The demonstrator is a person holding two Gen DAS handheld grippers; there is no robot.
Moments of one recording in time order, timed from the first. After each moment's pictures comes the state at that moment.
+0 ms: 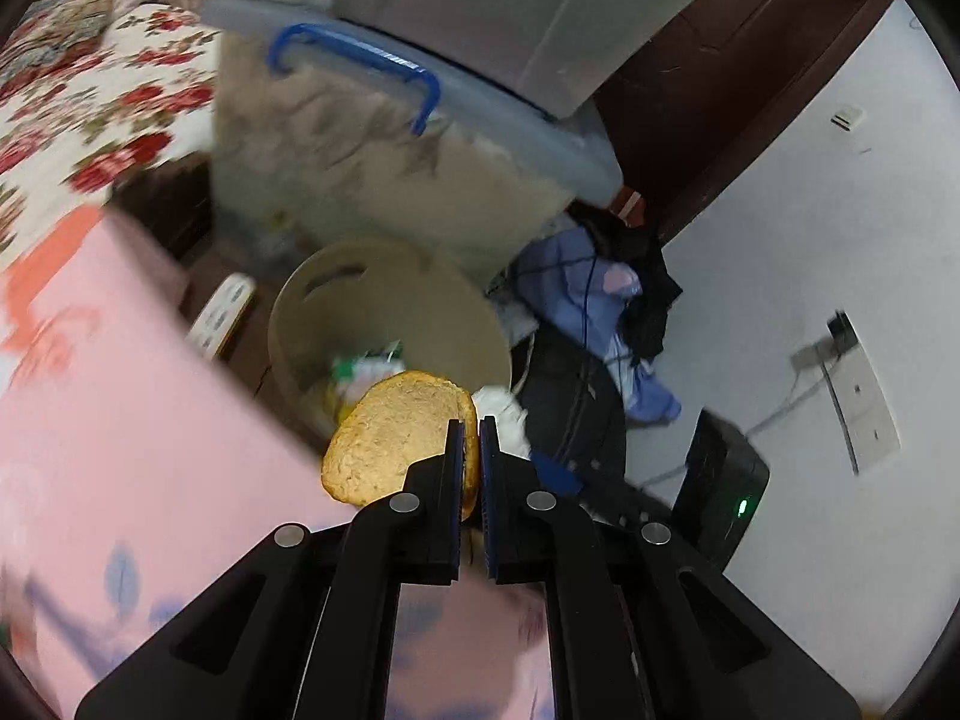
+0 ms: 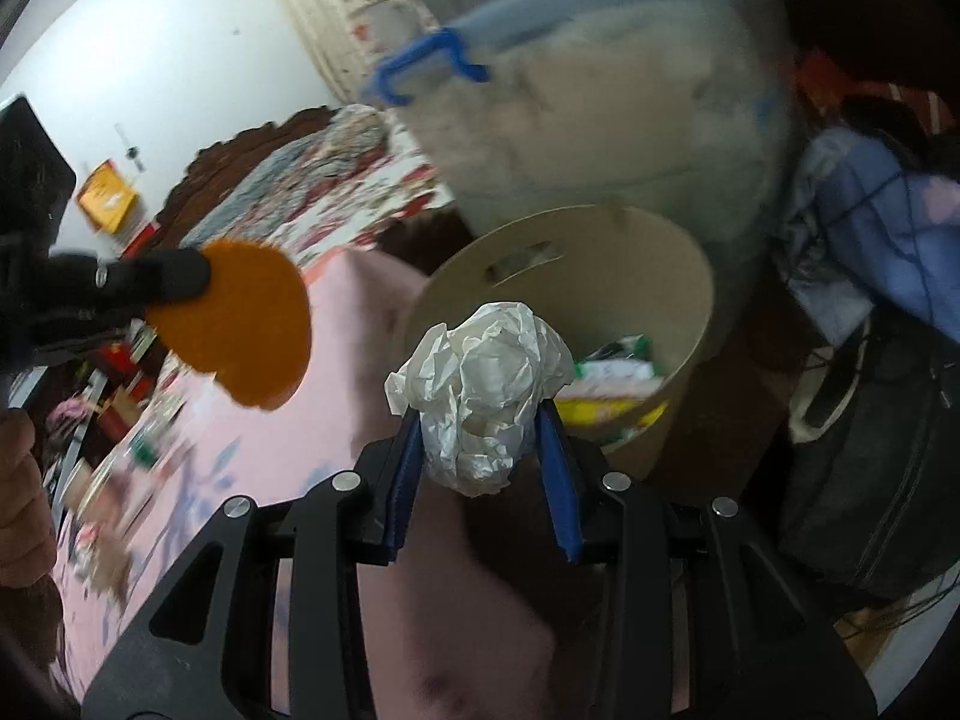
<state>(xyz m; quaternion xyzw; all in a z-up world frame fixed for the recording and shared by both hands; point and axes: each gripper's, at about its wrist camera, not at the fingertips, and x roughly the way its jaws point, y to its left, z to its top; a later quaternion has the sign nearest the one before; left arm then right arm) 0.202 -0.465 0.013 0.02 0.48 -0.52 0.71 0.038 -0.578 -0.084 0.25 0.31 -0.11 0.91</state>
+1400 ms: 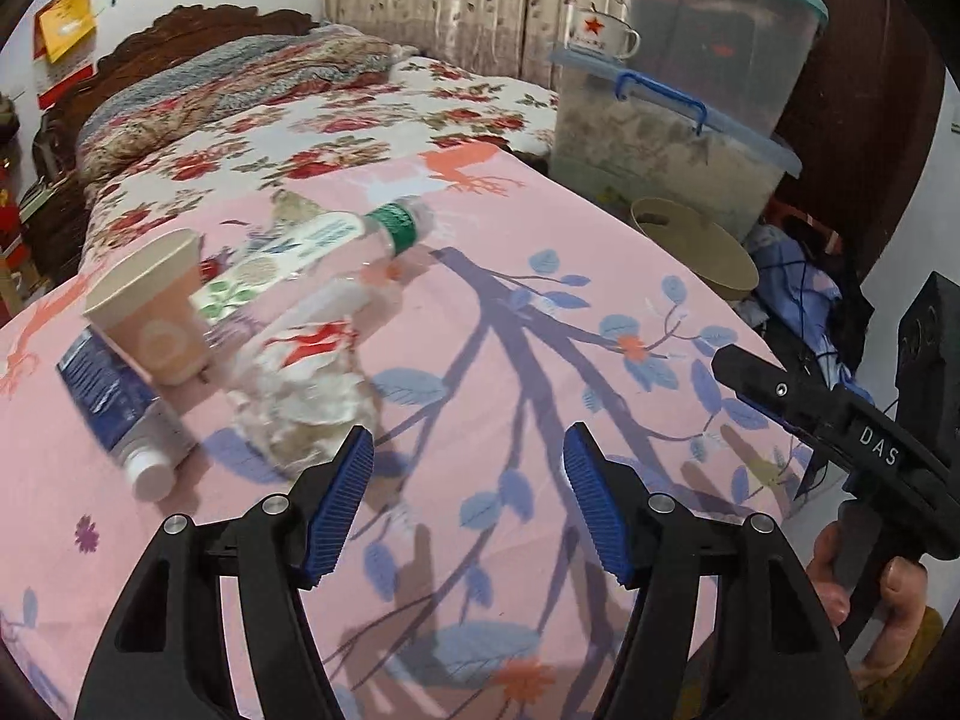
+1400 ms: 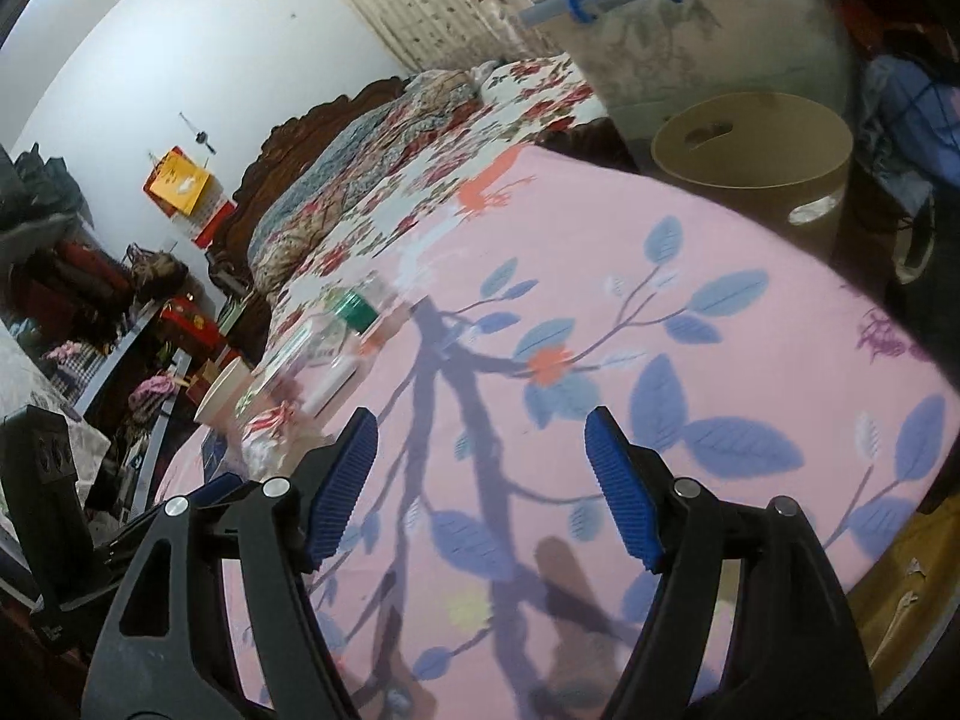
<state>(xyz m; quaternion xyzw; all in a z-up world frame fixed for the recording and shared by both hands) 0.061 -0.142 -0.020 0.06 0.41 -0.25 0.87 -0.030 -0.344 -0.064 0.30 0.32 -0.02 0.90</state>
